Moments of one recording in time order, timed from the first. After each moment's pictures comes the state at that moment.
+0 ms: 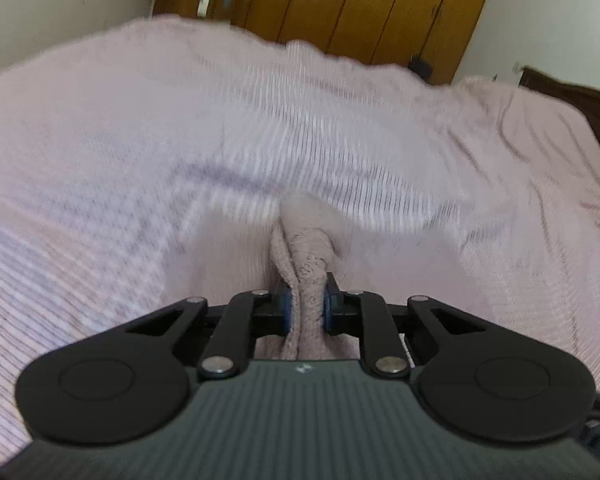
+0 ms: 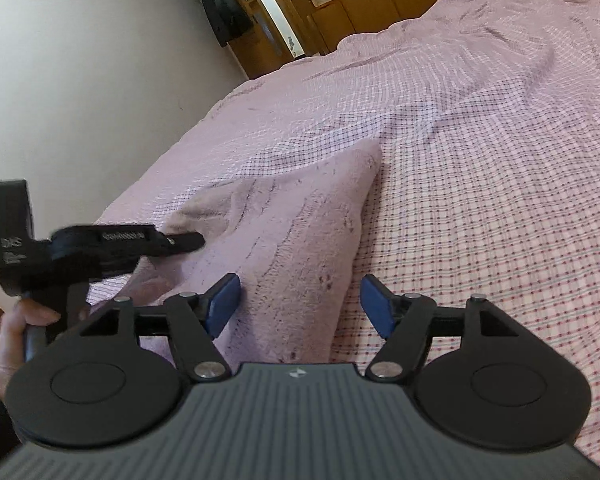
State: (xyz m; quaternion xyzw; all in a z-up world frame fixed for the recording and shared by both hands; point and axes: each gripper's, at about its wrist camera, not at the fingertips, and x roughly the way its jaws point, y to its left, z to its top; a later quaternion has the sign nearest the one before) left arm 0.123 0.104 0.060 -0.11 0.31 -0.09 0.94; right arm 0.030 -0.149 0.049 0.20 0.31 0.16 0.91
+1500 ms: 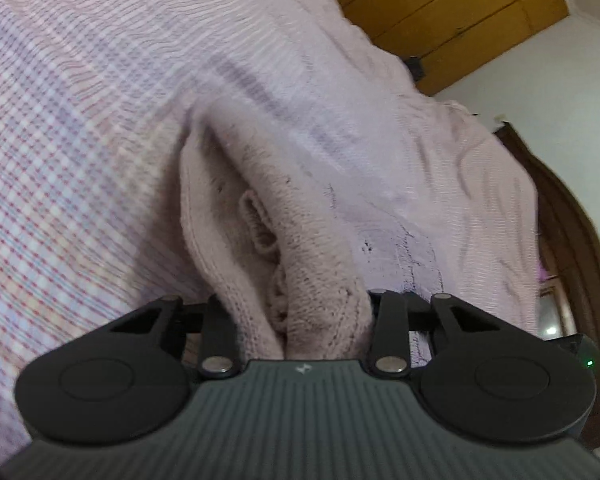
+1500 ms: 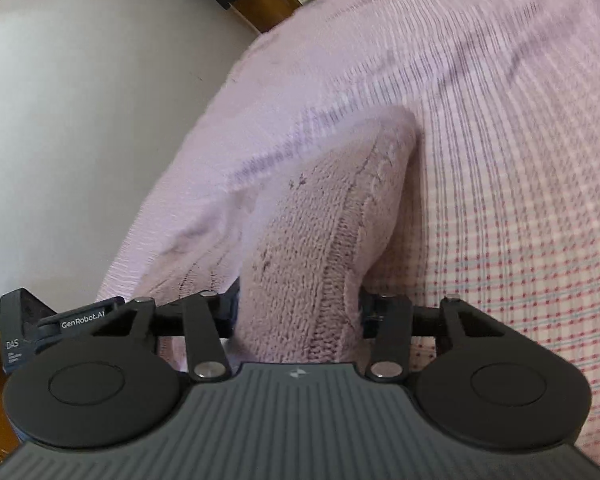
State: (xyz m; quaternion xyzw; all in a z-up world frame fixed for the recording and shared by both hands) left arm 0.094 0.167 0.037 -0.35 0.40 -0.16 0.83; right arm 0.100 -0.107 0.058 0.28 0.38 0.22 0.85
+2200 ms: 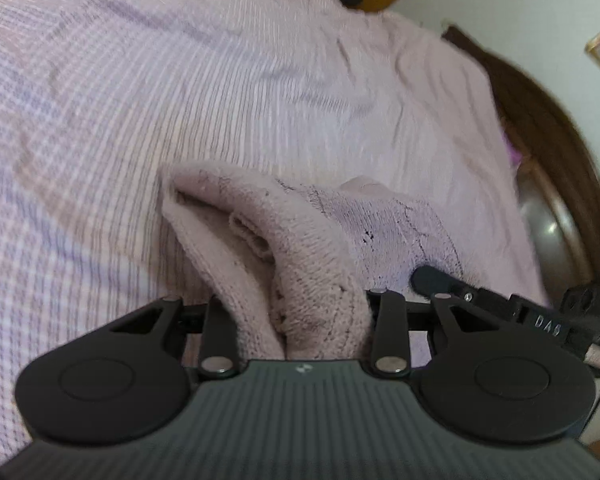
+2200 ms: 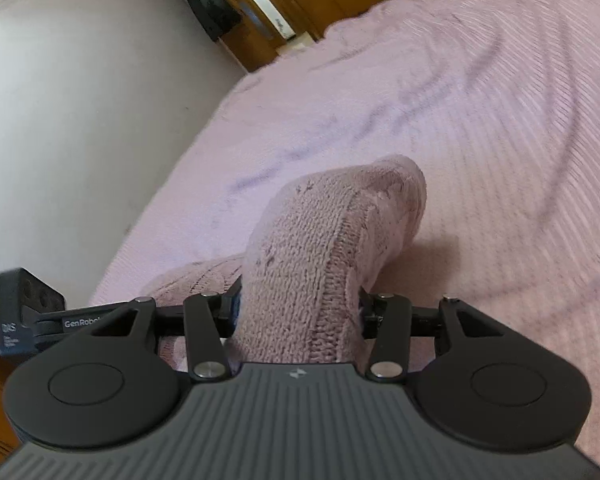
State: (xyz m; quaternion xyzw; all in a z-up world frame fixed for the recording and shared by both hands) left arm -0.034 0.043 0.064 -0.22 0.45 -0.24 0.83; right arm -0.072 -0.216 0.109 0.25 0.37 0.16 0.88
